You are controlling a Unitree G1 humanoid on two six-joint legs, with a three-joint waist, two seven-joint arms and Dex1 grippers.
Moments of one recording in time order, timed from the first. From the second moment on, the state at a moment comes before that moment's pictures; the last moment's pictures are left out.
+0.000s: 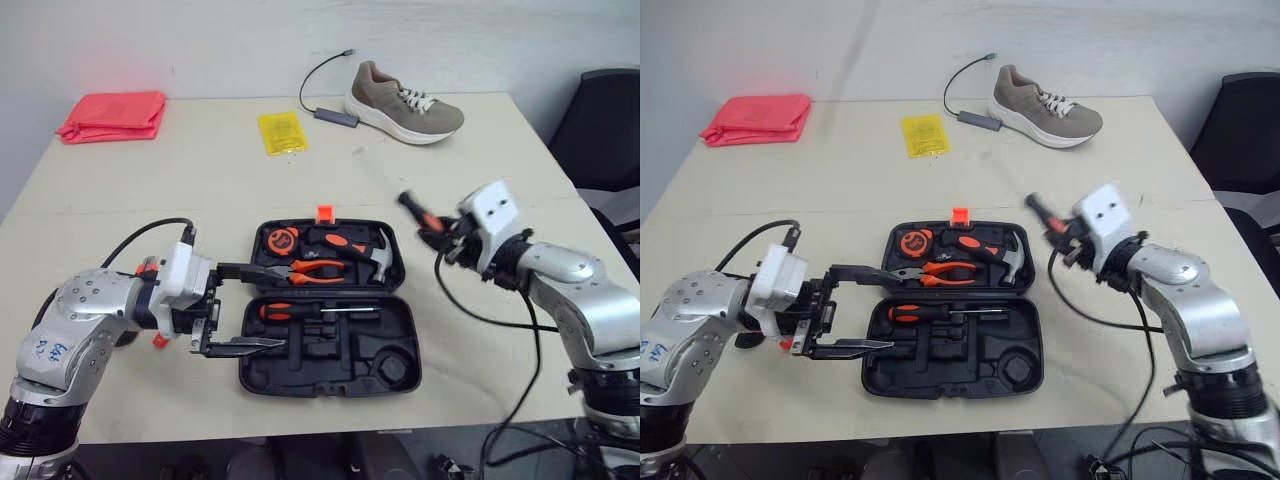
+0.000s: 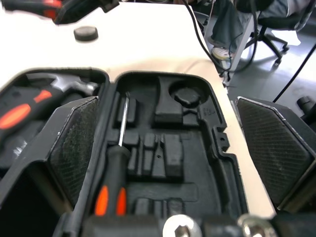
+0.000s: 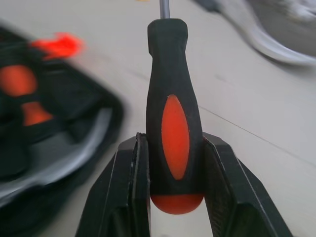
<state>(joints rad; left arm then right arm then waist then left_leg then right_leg) -0.21 0.80 0.14 -0.39 -0.67 0.34 -1.21 -0.43 -0.79 0.04 -0.39 0.40 0.72 0.69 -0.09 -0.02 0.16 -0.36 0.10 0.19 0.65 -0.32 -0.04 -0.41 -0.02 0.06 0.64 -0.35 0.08</state>
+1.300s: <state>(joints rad) -0.08 0.88 0.21 -0.34 -0.68 0.41 -1.26 -0.52 -0.97 0.41 -0.45 0.26 0.70 1.08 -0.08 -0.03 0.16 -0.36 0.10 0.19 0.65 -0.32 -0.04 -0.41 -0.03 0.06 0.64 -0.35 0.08</state>
